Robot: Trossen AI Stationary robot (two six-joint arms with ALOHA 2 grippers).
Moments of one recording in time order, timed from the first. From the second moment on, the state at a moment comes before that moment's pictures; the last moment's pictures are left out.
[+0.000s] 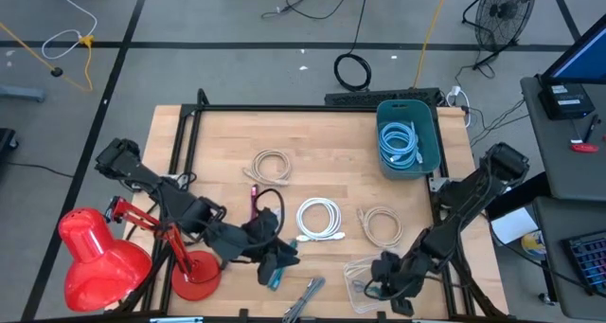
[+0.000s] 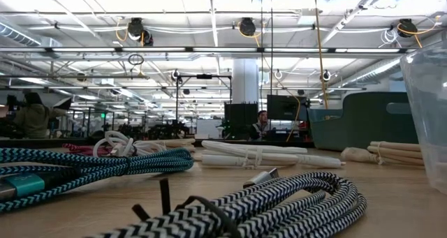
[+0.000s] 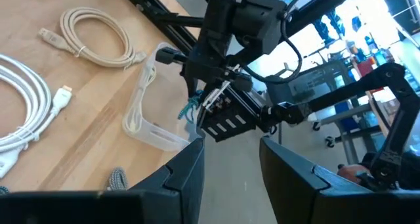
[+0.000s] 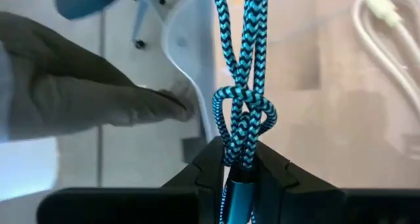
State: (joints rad) left arm -0.58 1.54 1.39 -0.26 -0.33 -1.06; right arm 0.86 1.52 0.83 -0.15 -0.07 1.04
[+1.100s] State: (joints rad) left arm -0.59 1.54 1.39 -0.27 -0.37 -1.08; right arm 0.84 1.52 0.83 -0.38 -0.11 0.82
